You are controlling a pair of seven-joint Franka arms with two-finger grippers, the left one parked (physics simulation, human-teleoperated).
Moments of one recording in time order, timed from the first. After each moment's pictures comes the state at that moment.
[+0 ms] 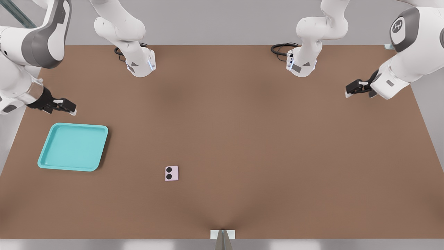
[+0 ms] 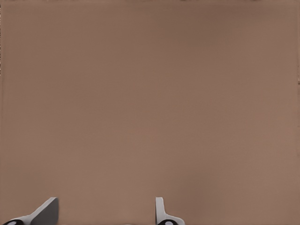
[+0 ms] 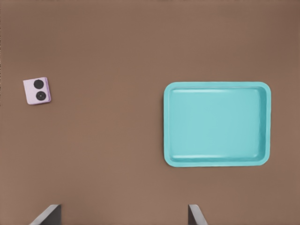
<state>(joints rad) -0.11 0.03 0.02 -1.54 -0.02 1.53 -0.01</state>
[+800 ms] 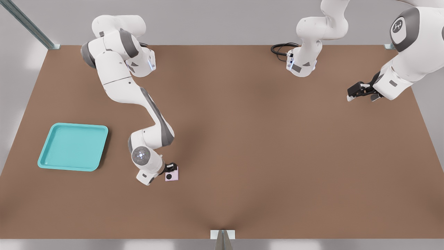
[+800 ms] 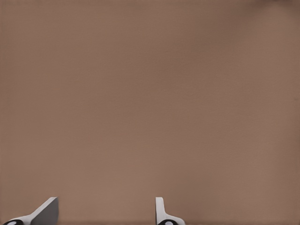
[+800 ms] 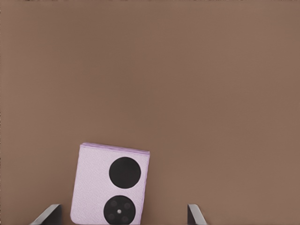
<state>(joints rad) 0.26 0.84 0.10 -1.38 -0.06 2.25 0.14</state>
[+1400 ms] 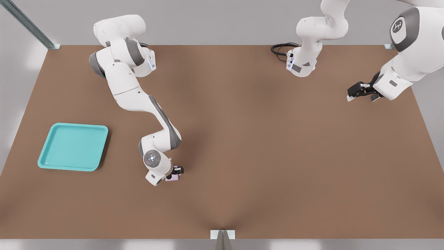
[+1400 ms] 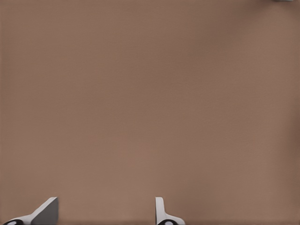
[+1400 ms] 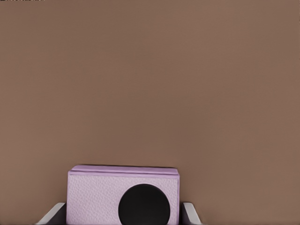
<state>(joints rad) 0.28 0.95 0.10 -1.36 -0.07 2.33 0.27</state>
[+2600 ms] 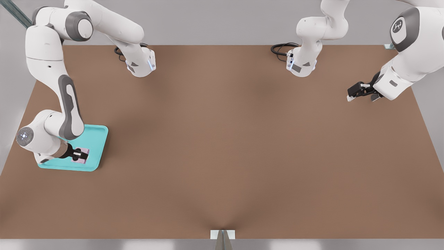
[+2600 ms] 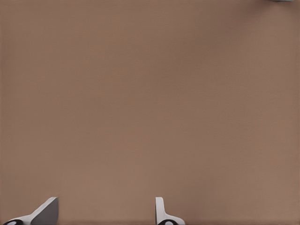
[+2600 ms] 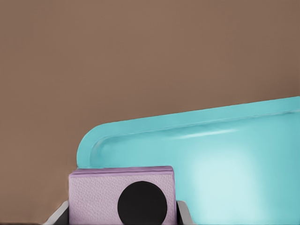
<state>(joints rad) -0.42 0.54 0.13 -1.79 -0.07 2.28 -0.08</state>
